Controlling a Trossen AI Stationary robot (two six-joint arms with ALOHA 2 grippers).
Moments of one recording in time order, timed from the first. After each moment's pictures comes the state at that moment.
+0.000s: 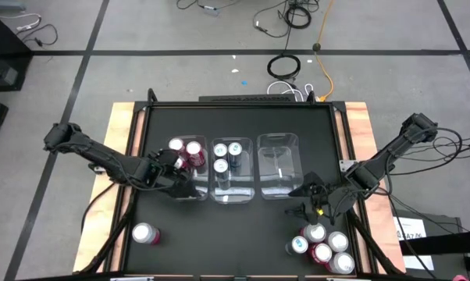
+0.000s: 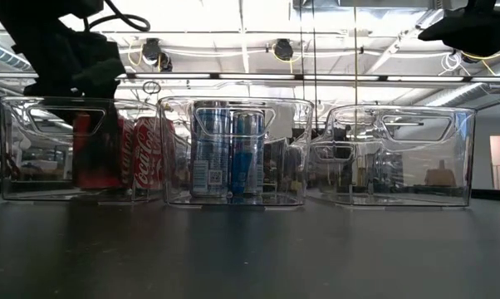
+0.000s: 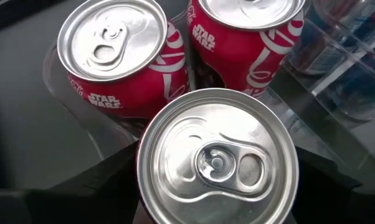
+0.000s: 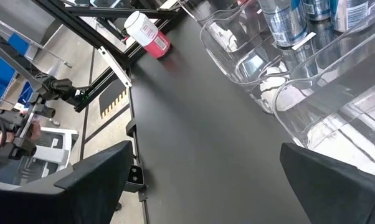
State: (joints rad) left arm -0.34 1.19 0.71 -0.92 -0.67 -1.27; right arm 0.67 1.01 0.74 -0.30 0.48 1.09
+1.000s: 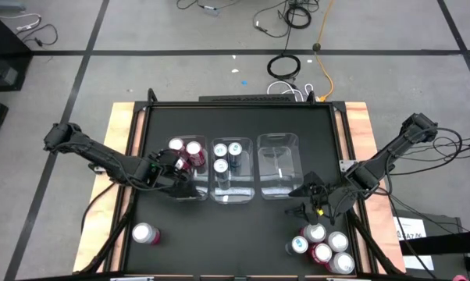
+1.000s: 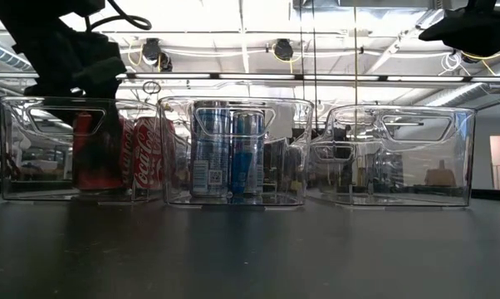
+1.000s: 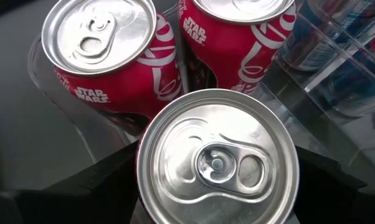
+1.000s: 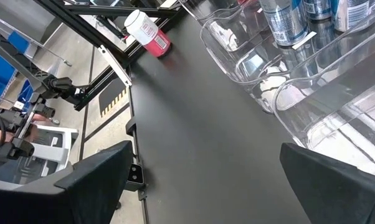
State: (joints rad) left arm -0.34 1.19 0.71 -0.90 -0.64 -1.27; right arm 0.67 1.01 0.74 -0.30 0.47 1.09
